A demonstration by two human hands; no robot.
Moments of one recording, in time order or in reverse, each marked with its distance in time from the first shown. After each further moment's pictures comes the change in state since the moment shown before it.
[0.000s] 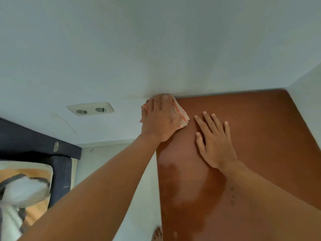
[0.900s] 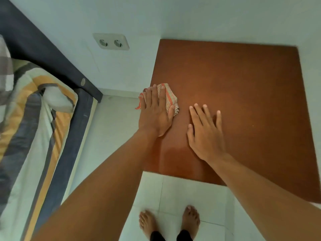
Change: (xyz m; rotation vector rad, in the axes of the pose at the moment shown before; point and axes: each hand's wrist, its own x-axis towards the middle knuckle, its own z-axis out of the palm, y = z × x) left_hand -0.221 0.067 0.088 0.184 0.074 -0.245; right_hand -0.191 0.034 0.000 -0.040 0.006 -0.288
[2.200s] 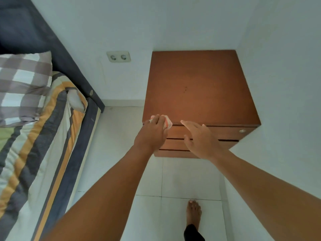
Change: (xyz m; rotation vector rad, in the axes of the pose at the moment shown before) left_hand -0.280 0.017 -0.069 -0.068 0.000 0.291; right_hand -0.233 -0.055 -0.088 0.268 -0.054 -0.065
